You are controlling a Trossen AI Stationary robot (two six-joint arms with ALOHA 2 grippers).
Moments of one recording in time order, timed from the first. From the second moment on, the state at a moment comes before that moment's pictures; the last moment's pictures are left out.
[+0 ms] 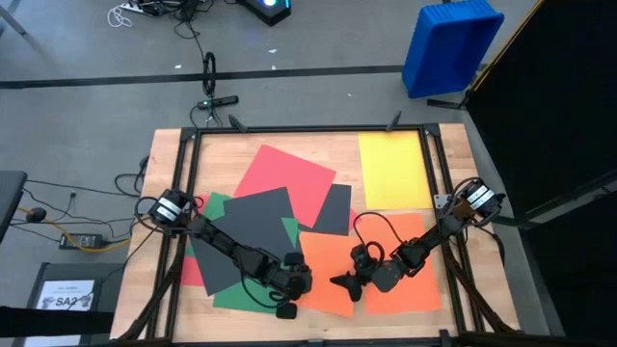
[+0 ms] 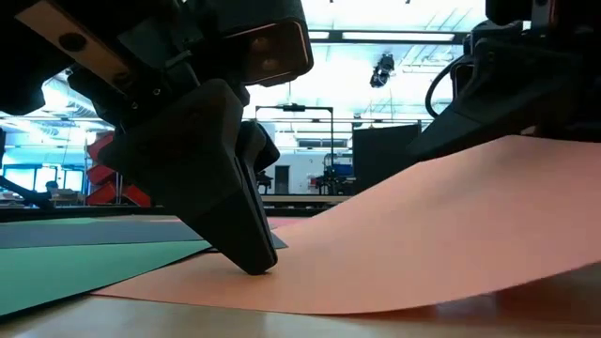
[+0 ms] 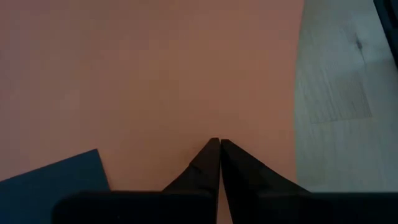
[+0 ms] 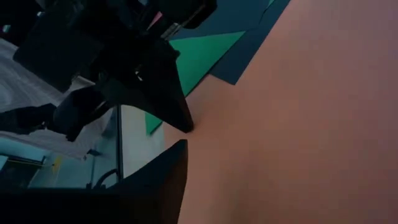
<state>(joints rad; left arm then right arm) -0.51 2.00 1.19 -0.11 -0.10 -0.40 0.66 1.88 0.66 0.73 0.55 1.20</state>
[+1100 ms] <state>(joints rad) -0.50 2.00 1.19 -0.10 -0.10 -0.40 0.63 1.81 0.67 0.67 0.47 1.26</state>
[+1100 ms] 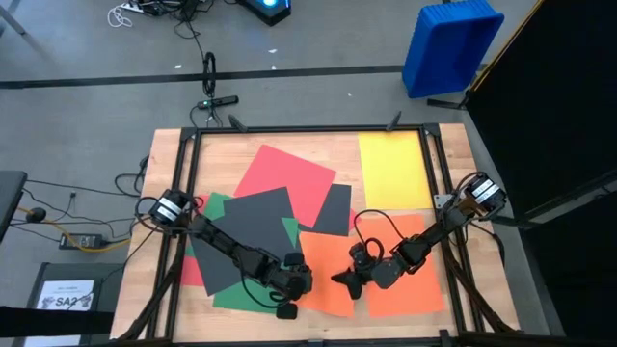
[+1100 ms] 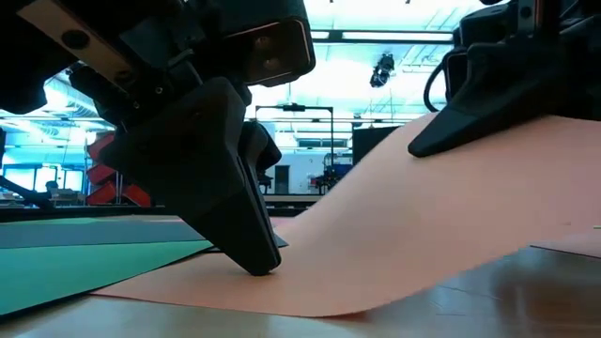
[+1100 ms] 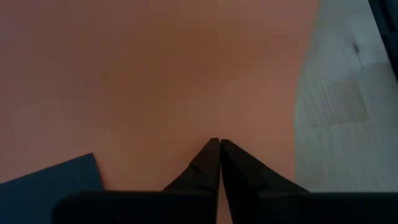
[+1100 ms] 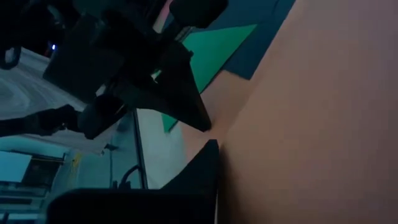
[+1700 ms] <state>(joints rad) -0.40 1.81 1.27 -0.29 -0.14 -0.18 0.66 1.70 0.71 0.39 0.44 1.19</state>
